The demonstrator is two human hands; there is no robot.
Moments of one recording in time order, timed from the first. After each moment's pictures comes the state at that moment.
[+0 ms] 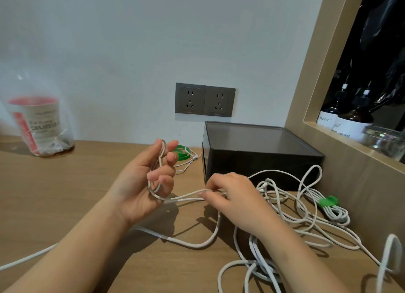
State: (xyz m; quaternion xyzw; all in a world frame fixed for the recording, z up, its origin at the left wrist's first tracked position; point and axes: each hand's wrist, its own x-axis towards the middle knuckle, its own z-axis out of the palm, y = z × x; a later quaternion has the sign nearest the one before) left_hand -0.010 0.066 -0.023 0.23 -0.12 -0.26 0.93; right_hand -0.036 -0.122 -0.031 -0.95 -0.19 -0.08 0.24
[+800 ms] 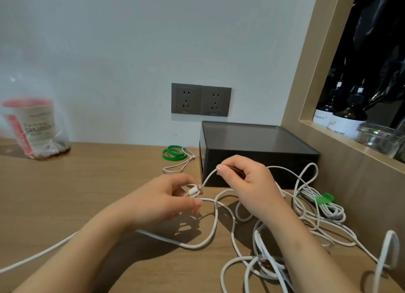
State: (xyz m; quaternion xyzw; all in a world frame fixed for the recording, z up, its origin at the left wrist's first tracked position) left_hand -0.027 0.050 -0.025 0.81 -0.21 -0.15 0.53; right_hand -0.032 -0.141 -0.026 -0.87 -0.17 -0.20 0.42
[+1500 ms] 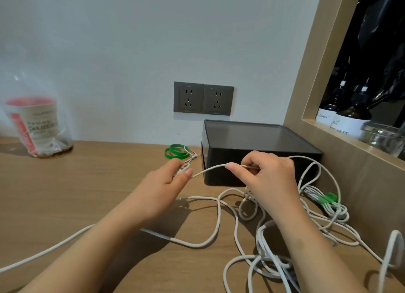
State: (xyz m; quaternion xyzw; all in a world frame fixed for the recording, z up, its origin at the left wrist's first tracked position) left_hand -0.020 0.049 -0.035 0.87 -0.18 0.07 0.45; right_hand -0.027 -0.152 -0.029 -0.90 -0.09 -0.37 0.23
